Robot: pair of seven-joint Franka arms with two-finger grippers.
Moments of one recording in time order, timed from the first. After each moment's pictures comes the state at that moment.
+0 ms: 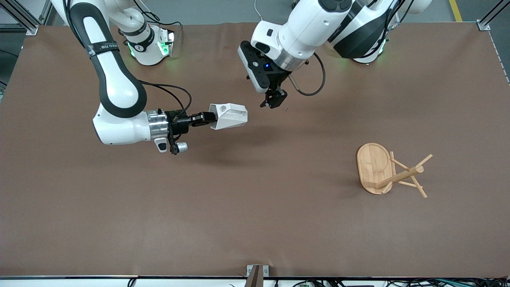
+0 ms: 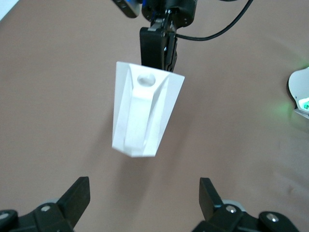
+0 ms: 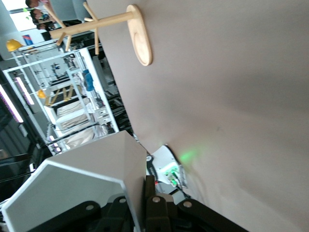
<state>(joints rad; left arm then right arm) -0.57 0.21 -0.20 -1.61 -0.33 2.09 0.49 0.33 0.31 0.02 -1.92 1.30 1.81 -0.25</state>
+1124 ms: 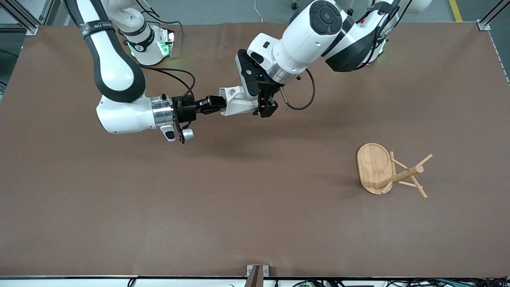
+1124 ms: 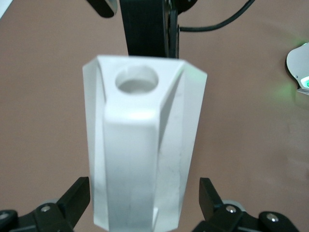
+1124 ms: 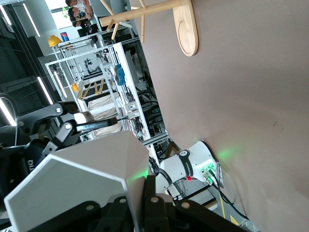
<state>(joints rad) -0.56 0.26 -0.22 -1.59 -0.34 2.13 0.65 0.37 0.24 0.01 -1.92 1.41 1.79 -0.24</state>
